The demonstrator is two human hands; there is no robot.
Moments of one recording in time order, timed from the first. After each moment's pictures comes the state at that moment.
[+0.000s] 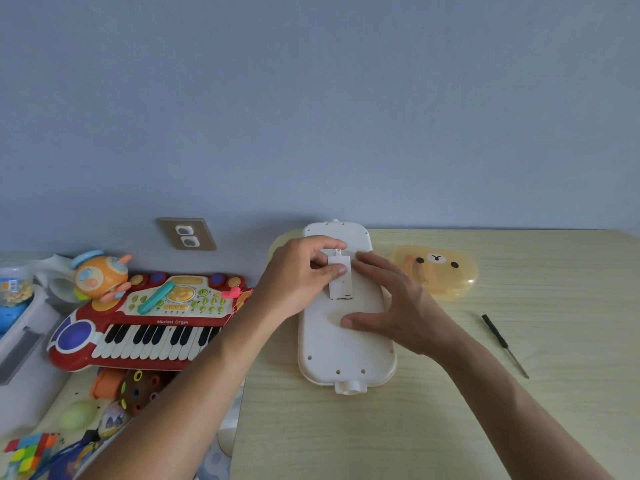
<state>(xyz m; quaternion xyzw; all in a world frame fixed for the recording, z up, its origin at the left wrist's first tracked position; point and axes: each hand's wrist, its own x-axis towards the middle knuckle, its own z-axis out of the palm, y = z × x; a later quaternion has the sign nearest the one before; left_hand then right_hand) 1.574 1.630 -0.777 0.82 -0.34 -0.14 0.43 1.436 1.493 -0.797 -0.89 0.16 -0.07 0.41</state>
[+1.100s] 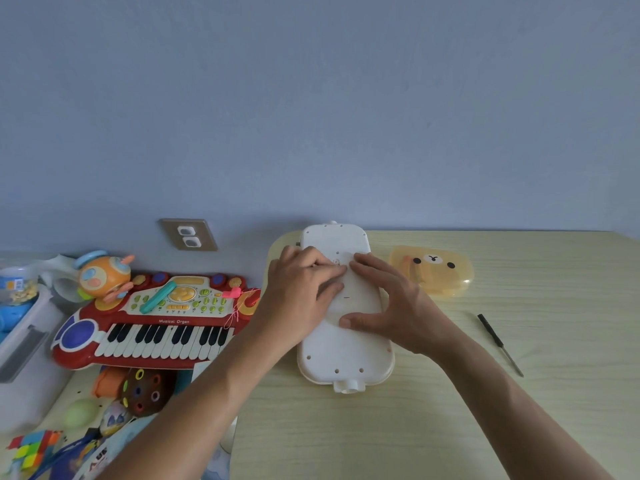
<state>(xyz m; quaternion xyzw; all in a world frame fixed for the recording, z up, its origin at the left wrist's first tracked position) 1.555 1.640 -0.802 0.85 -0.45 0.07 0.28 1.433 1.494 -0.794 -0.90 0.15 -0.07 0.40</state>
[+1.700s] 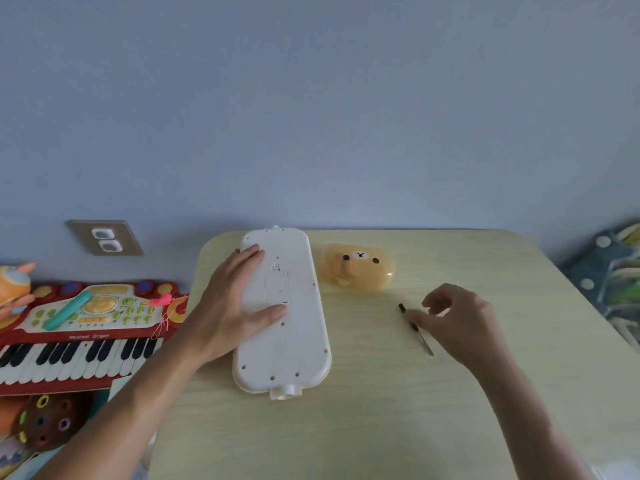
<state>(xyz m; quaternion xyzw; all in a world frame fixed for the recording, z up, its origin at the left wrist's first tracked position) 1.552 1.654 -0.815 0.81 -0.42 -0.14 0.39 1.313 1.424 -0.774 -0.82 0.49 -0.12 0.27</state>
